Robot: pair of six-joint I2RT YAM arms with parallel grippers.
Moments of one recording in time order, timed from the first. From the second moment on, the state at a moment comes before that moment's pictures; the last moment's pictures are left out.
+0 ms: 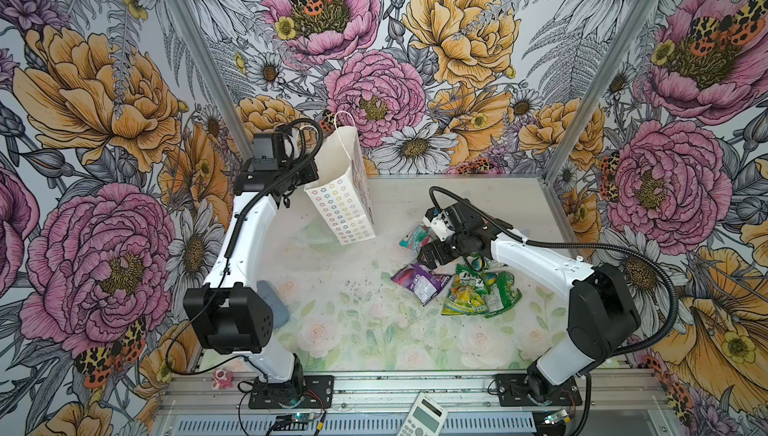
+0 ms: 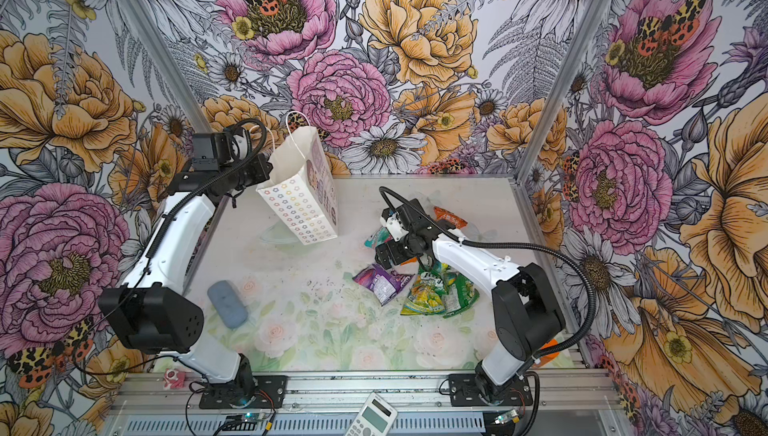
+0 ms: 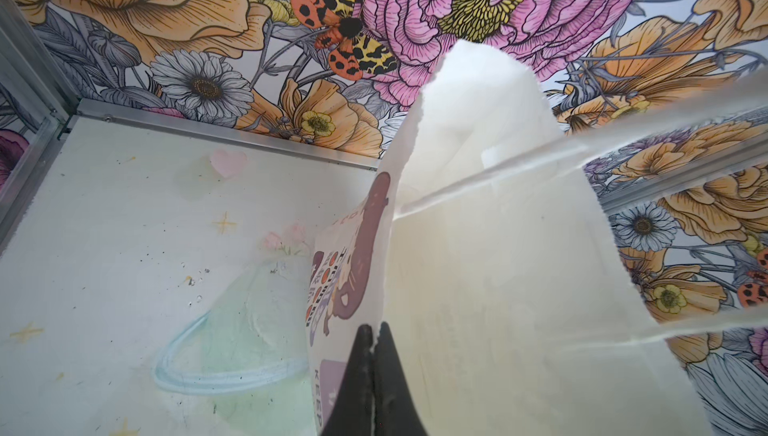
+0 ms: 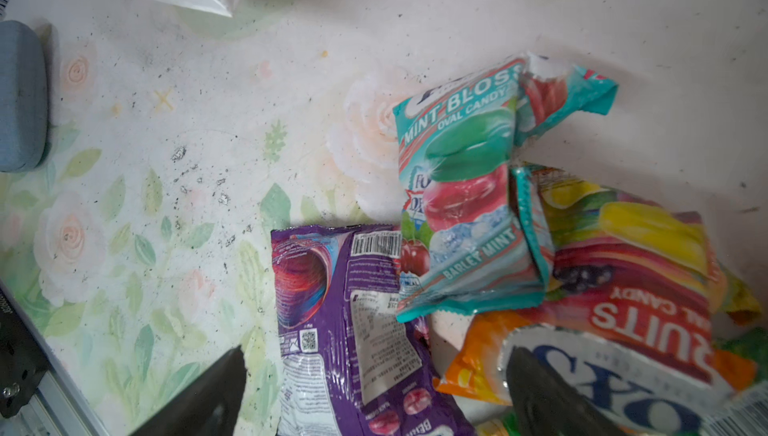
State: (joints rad) left arm -0.02 1.59 1.68 -0.65 0.23 -0.30; right arm 0.54 1.62 1.20 -0.62 -0.27 0.03
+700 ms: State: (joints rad) left arm -0.19 1.32 1.32 -0.57 0.03 -0.46; right arm 0.70 1.72 1.16 -0.66 -0.15 -0.07
